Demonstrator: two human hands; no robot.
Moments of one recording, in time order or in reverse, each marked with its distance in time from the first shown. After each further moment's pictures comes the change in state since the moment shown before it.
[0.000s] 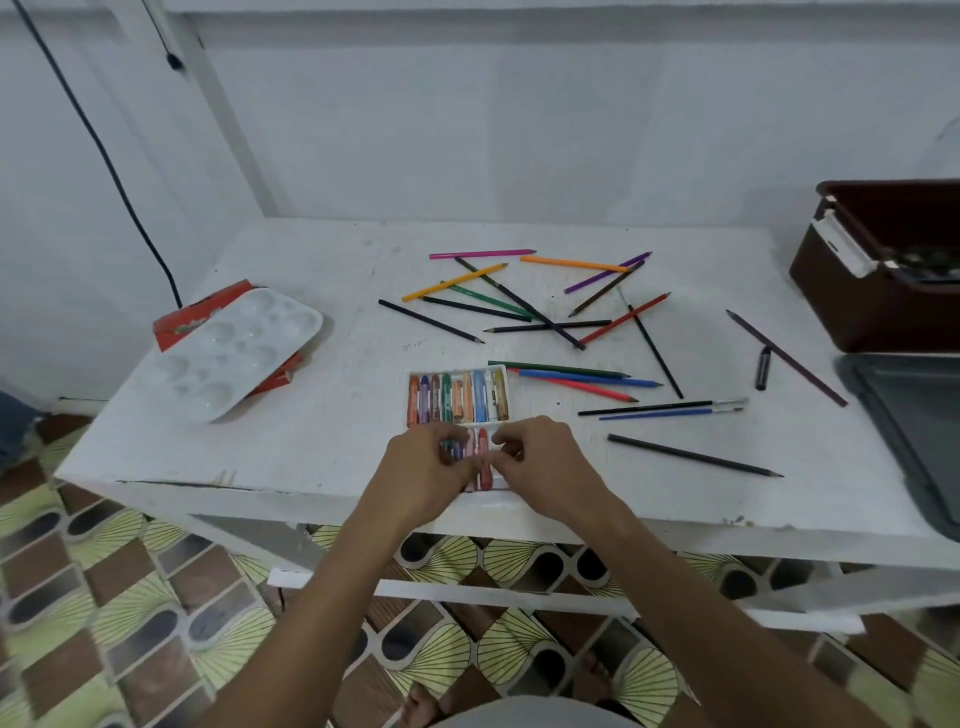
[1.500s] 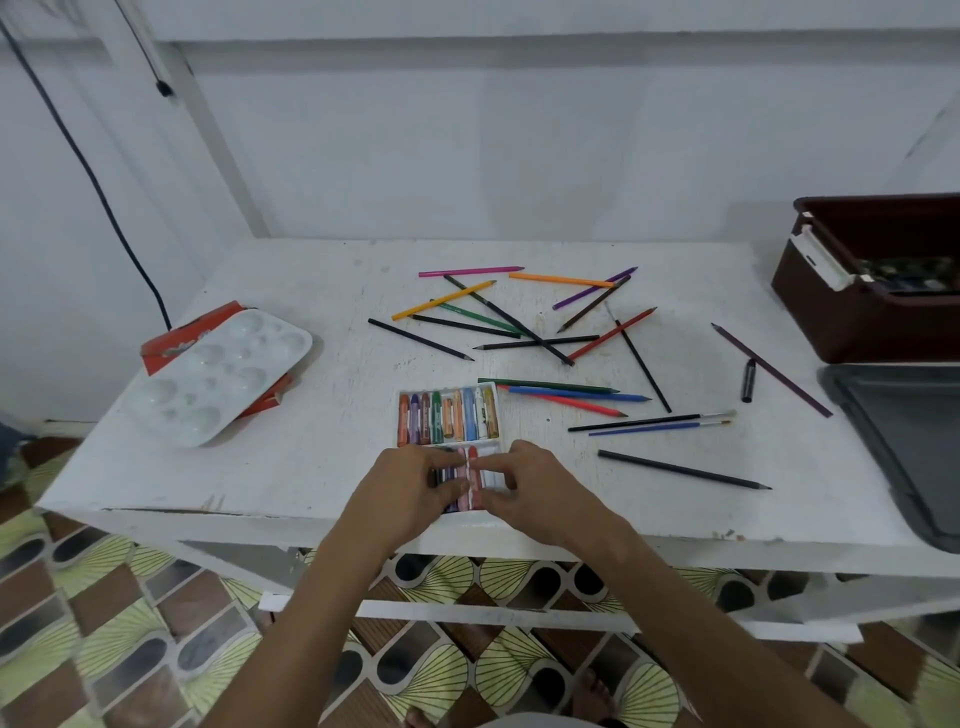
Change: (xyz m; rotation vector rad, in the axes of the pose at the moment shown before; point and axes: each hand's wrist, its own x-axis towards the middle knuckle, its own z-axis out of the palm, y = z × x) left_hand 0.008 -0.005 -0.006 0.237 -0.076 0.152; right_hand 0.000 0.013 0.001 -0.081 -0.157 -0.101
